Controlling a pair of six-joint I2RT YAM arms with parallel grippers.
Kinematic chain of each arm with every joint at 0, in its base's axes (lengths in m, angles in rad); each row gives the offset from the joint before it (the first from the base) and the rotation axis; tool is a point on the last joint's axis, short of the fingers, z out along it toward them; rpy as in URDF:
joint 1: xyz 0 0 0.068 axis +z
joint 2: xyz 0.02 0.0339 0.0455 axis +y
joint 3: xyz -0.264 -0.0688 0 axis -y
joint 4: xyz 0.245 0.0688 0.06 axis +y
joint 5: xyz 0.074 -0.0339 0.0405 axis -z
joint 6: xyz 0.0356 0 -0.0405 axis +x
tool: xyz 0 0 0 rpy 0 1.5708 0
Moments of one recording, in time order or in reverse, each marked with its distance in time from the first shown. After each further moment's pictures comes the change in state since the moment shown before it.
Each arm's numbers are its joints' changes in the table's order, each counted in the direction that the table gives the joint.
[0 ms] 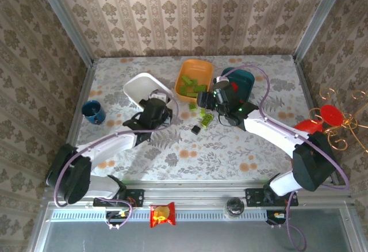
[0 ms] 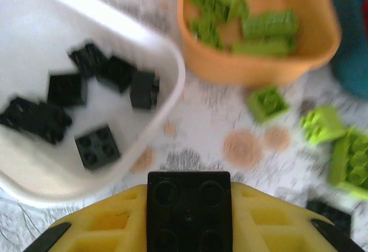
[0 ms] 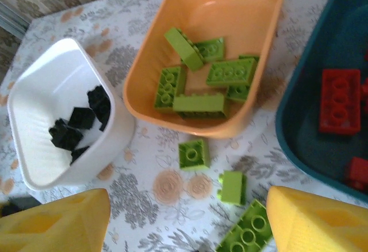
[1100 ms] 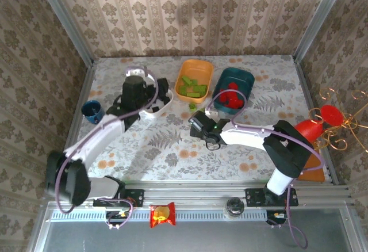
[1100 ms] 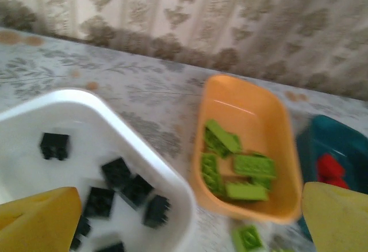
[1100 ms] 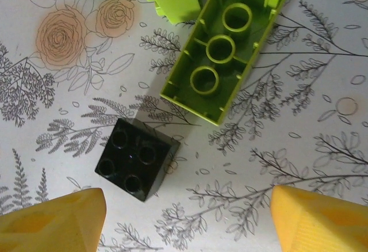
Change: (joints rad) left arm 0.176 -0.062 0.114 -0.084 0.122 -0.094; right arm 0.240 0.241 -0.056 0.167 0.152 0.393
